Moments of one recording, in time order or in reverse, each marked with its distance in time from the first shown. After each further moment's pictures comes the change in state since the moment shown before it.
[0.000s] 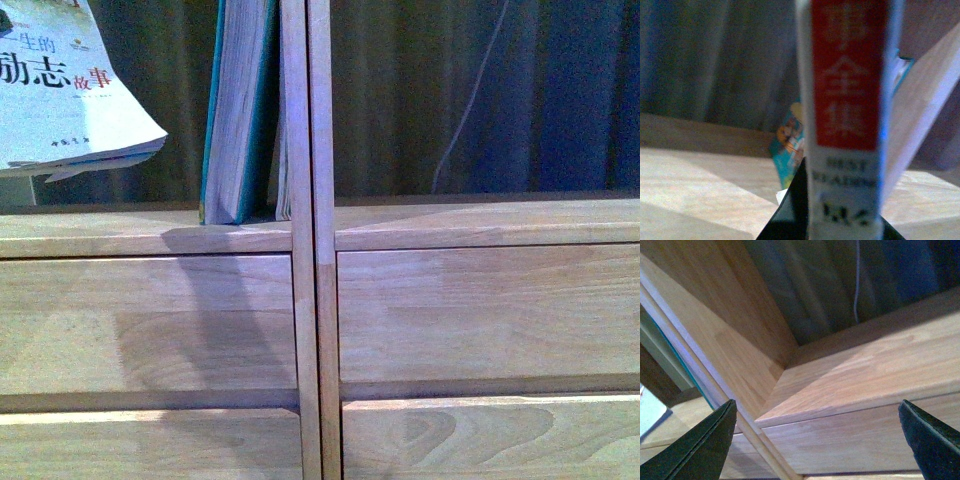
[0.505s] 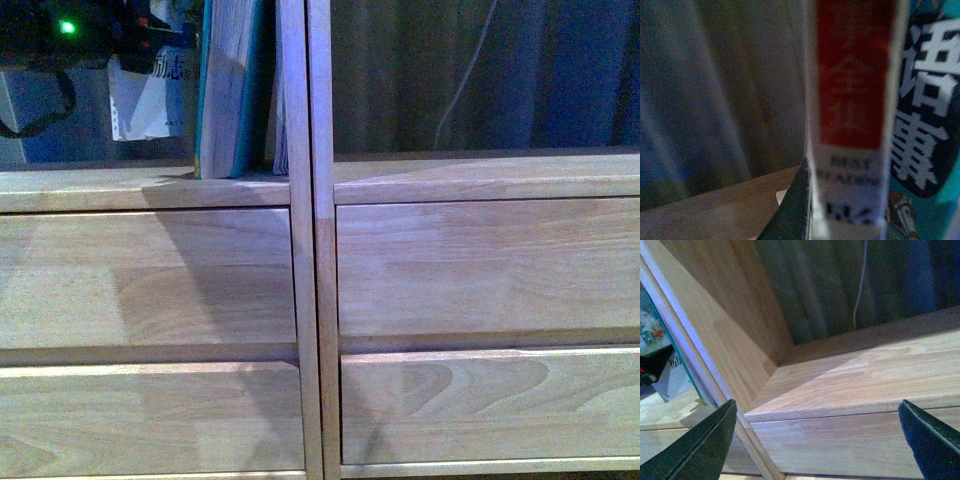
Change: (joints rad) left arm -0.190 0.493 0.515 -0.085 -0.252 0.567; right arm -0.001 -0.004 -0.001 -0.001 -0.004 -0.095
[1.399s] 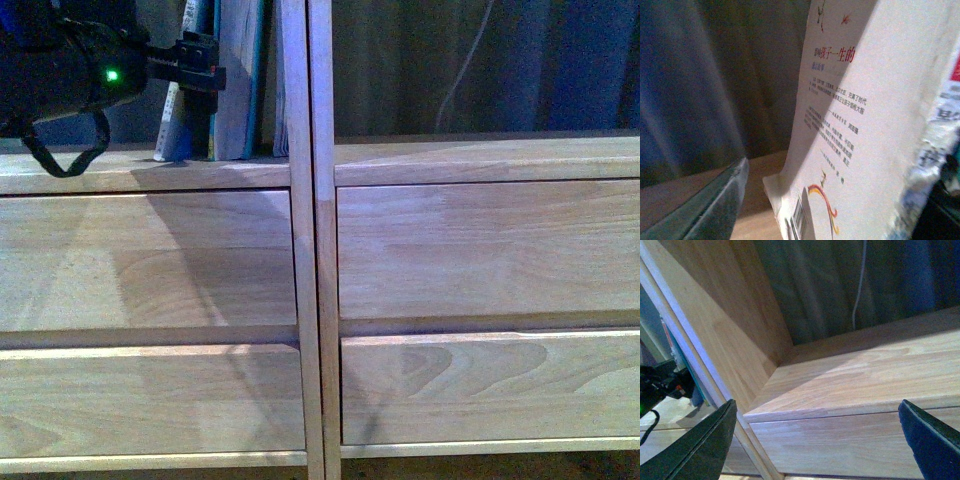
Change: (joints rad) left arm -0.040 0.063 -0.064 0.115 -0.072 0.005; right arm 0.000 0.000 0.000 0.000 0.000 0.000
